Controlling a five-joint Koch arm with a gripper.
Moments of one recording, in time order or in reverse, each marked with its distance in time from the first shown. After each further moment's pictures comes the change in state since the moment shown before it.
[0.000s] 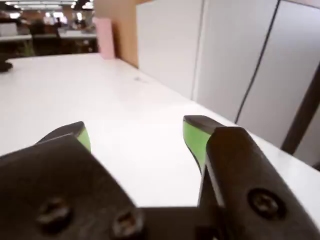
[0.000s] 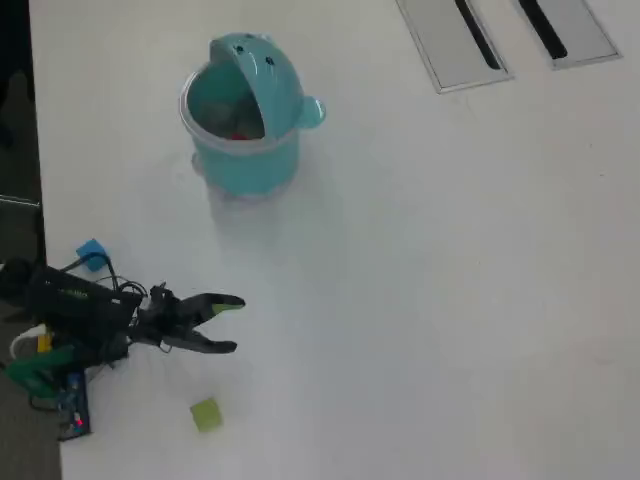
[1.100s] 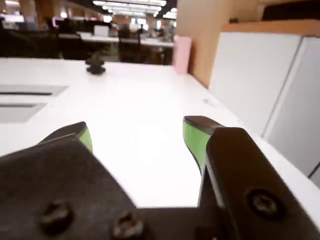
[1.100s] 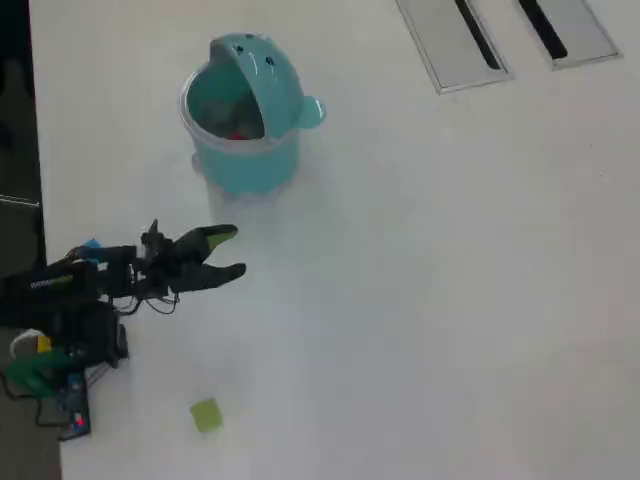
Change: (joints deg) arm -21.4 0.0 -25.4 25.4 -2.4
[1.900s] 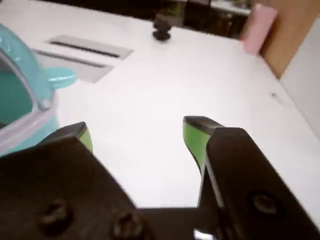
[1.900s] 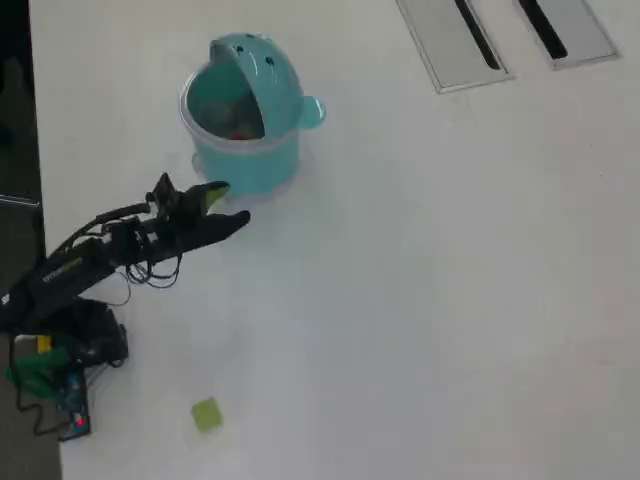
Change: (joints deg) arm -16.3 -10.0 -17.6 14.9 -4.1
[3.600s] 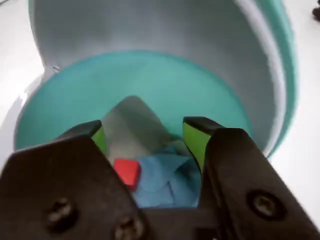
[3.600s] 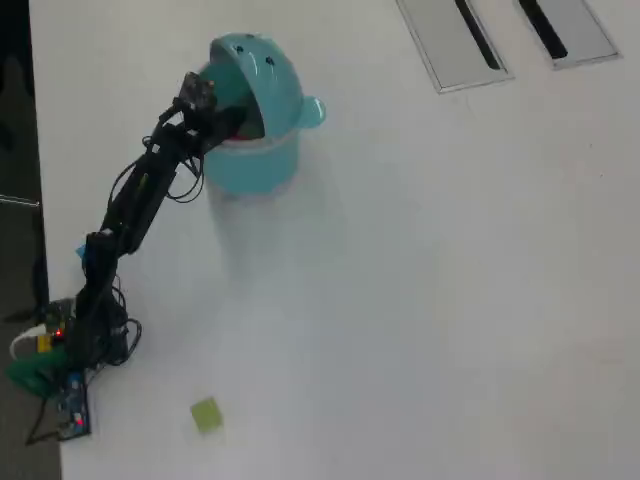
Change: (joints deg) arm -33.7 -55.4 -65.8 24.8 2.6
